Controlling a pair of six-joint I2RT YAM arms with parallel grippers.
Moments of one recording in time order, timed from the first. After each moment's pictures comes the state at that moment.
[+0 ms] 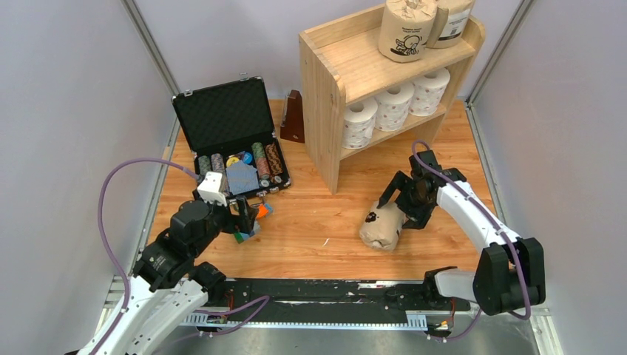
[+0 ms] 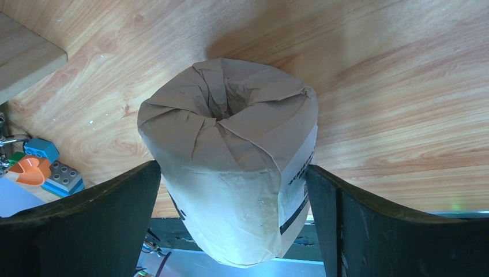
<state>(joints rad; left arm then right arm) -0.59 0.39 0.68 -0.71 -0.19 -0.33 0.22 1.27 0.87 -0.87 -0.15 0.83</state>
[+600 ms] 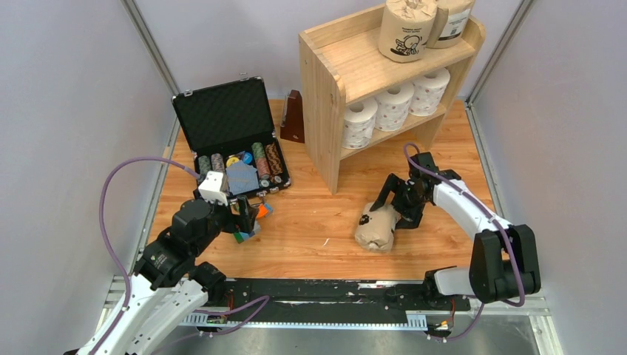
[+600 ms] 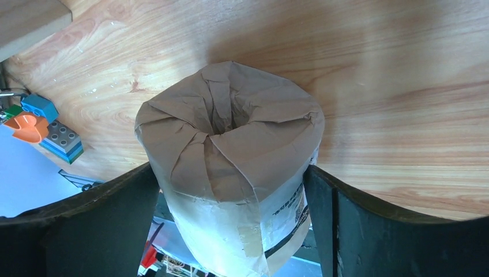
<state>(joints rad) -0.59 0.40 0.68 -0.72 -0.20 -0.33 0.20 1.35 0.83 -0.76 -0.33 0.72</state>
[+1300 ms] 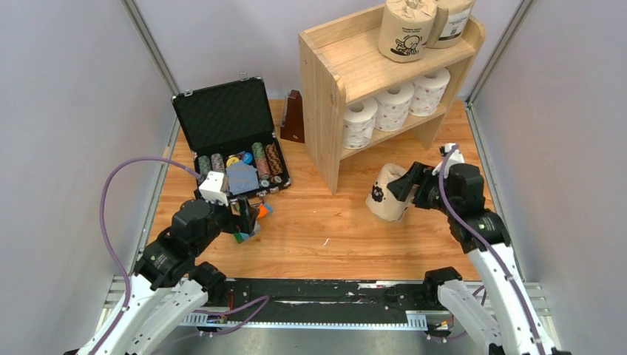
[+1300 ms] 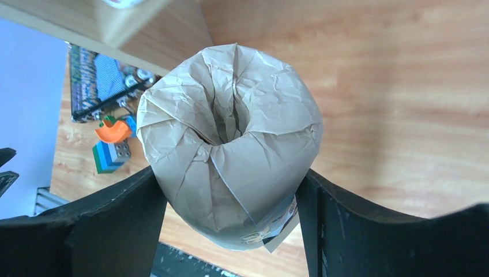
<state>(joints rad) -0.59 0.40 0.68 -0.71 -0.19 -0.33 0.20 0.75 0.82 -0.64 -0.23 0.51</state>
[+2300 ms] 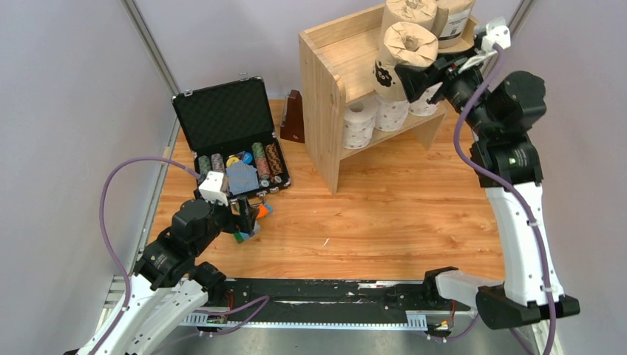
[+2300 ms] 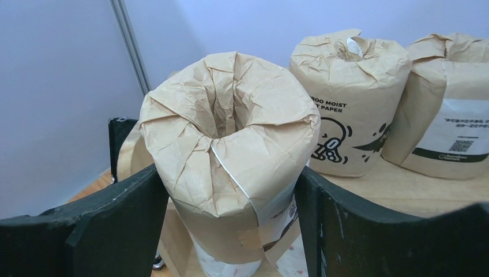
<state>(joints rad) -0.59 0.40 0.68 -0.71 -0.19 -0.32 0.20 1.16 1.68 -0.28 -0.34 0.13</state>
